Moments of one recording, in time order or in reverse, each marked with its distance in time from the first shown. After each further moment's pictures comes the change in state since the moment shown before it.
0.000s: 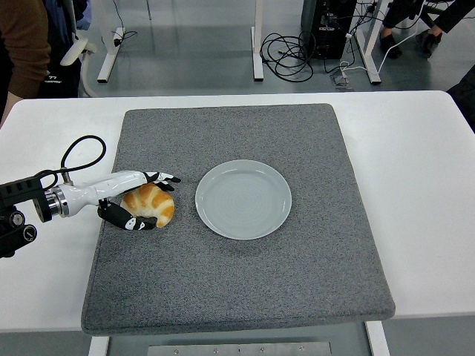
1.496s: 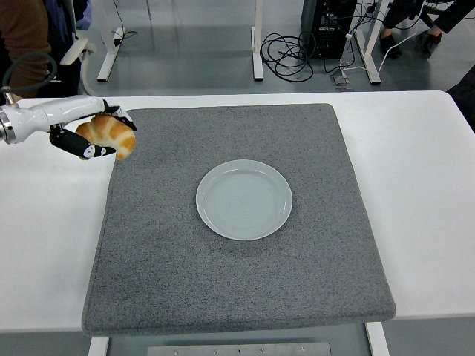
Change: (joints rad) left arm -0.323 0.176 0.025 0.002 -0.024 -0.164 0.001; right arm 0.000 0.000 0.000 0.000 0.000 0.002 0.000
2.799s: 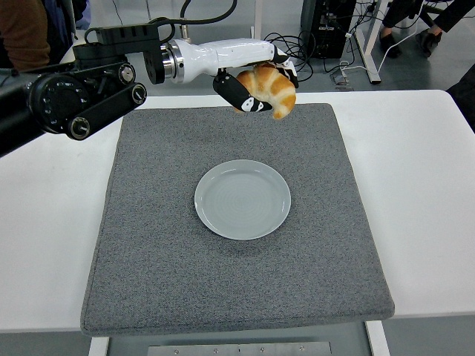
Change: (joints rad) left arm -0.238 -0.605 0.010 0.222 -0.056 -0.005 0.089; right arm 0.000 0.000 0.000 0.000 0.000 0.000 0.000
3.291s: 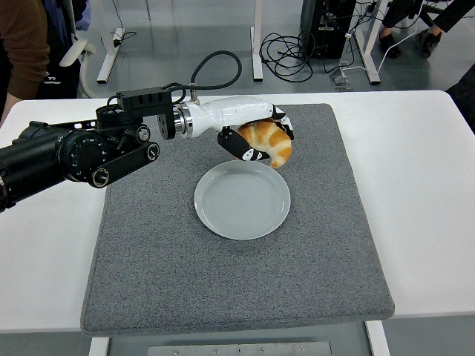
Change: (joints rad) left arm 0.147 -0.038 0.082 0.000 0.009 0.125 -0.015; right arm 0.000 0.000 0.000 0.000 0.000 0.000 0.000
